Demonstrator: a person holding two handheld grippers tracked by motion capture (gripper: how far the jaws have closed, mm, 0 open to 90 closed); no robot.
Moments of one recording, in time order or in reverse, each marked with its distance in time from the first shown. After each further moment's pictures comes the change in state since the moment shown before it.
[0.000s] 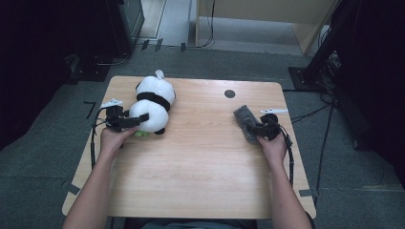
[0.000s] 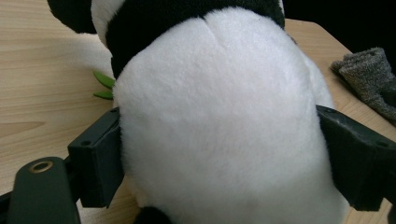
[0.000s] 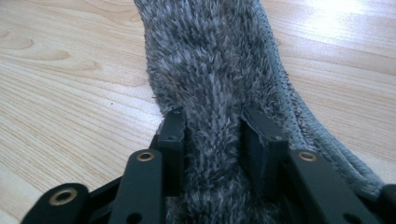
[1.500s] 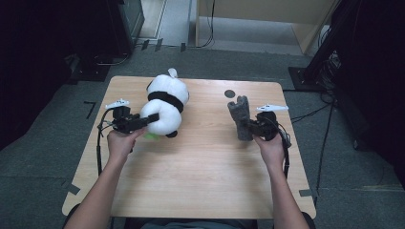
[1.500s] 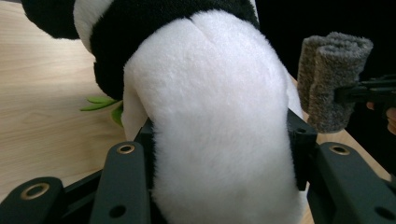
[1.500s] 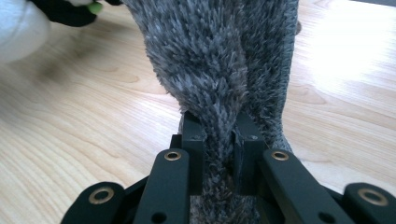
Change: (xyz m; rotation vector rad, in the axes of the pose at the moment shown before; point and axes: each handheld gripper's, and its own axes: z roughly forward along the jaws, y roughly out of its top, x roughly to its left) left arm -0.061 0.012 -0.021 -0.033 -0.135 -0.037; right arm 0.063 0.025 -0.061 -0.080 0.054 -0.083
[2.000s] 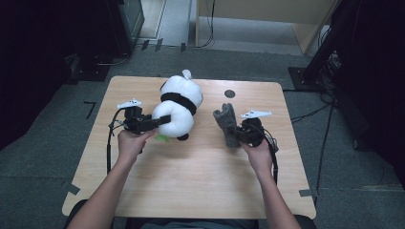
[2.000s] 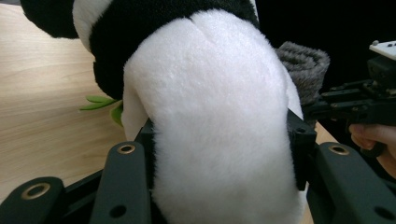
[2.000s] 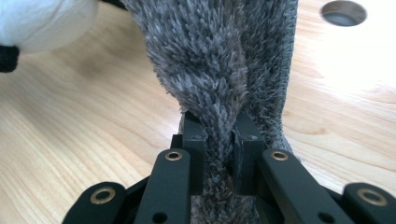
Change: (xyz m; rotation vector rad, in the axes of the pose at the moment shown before) left arm -0.031 0.002 0.020 0.039 -0.083 0.030; right arm 0.038 -0.010 0.019 0.042 0.051 -0.051
